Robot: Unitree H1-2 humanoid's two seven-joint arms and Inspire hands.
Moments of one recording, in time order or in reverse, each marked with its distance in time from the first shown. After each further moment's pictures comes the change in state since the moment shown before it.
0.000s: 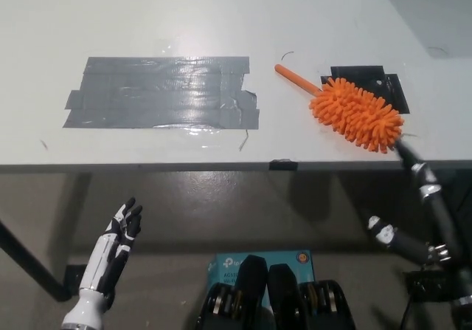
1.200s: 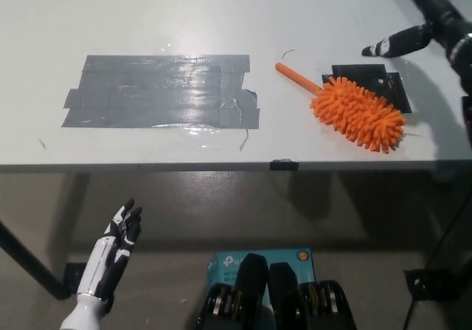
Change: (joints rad) left_arm 0.030 -0.005 0.006 -0.057 -0.008 0.003 -0.016; right_arm -0.885 -0.158 0.108 0.645 -0.324 0.524 0.357
